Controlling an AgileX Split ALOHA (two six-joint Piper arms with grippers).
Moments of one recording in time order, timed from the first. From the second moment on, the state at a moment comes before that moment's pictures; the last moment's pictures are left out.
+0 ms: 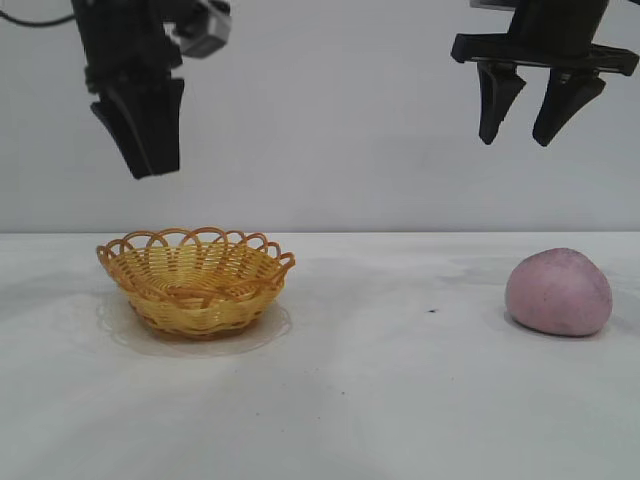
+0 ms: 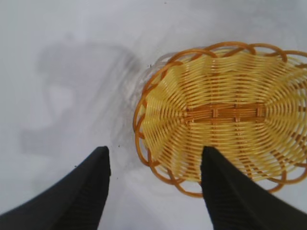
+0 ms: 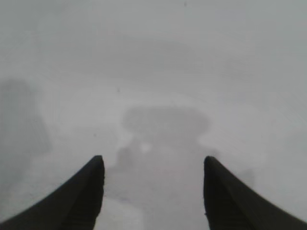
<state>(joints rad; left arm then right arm) -0.26 2.19 -1.87 -0.21 1.22 0.74 0.21 1.96 -1.54 0.09 0.73 -0.04</state>
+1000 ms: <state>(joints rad) -0.27 2.41 -2.03 -0.26 1.23 0.76 0.21 1.96 -1.54 0.08 0.74 -0.04</state>
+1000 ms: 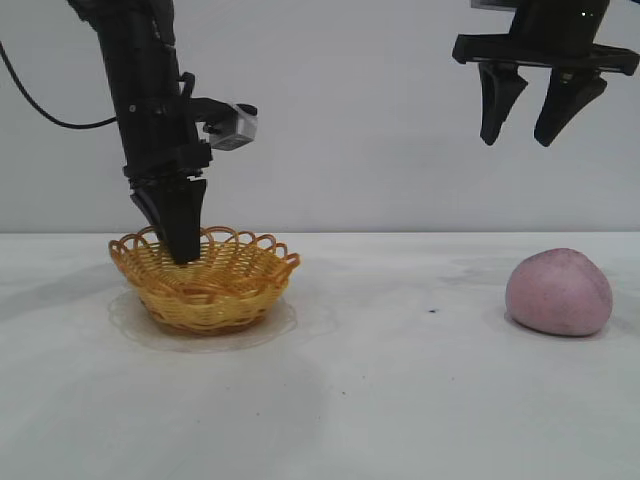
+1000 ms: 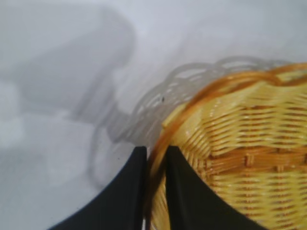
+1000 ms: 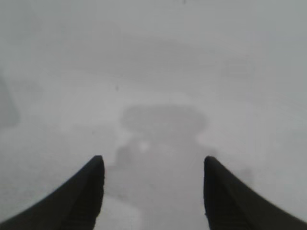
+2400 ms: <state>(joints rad) -0.34 1.93 -1.18 -0.85 0.68 0.26 0.21 1.96 -1.54 0.05 0.75 -0.04</state>
